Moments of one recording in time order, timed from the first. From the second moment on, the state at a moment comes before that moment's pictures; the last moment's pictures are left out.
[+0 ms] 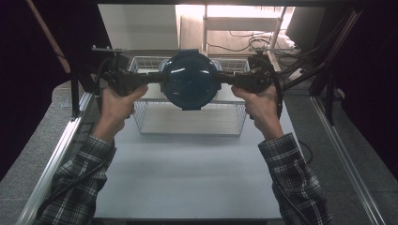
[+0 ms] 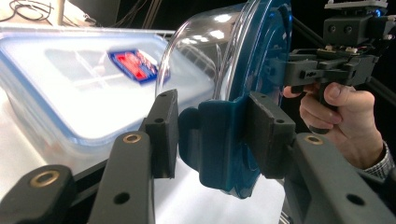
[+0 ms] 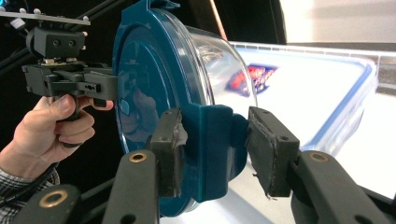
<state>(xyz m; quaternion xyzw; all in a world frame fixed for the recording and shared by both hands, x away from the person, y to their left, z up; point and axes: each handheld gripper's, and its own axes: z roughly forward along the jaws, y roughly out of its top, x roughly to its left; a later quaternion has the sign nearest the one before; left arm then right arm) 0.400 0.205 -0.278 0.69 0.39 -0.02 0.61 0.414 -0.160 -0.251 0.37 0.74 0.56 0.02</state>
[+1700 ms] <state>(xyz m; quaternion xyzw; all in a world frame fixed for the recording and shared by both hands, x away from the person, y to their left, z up) 0.469 0.204 -0.272 0.67 0.43 0.03 0.61 0.482 -0.137 -0.238 0.41 0.73 0.54 0.13</state>
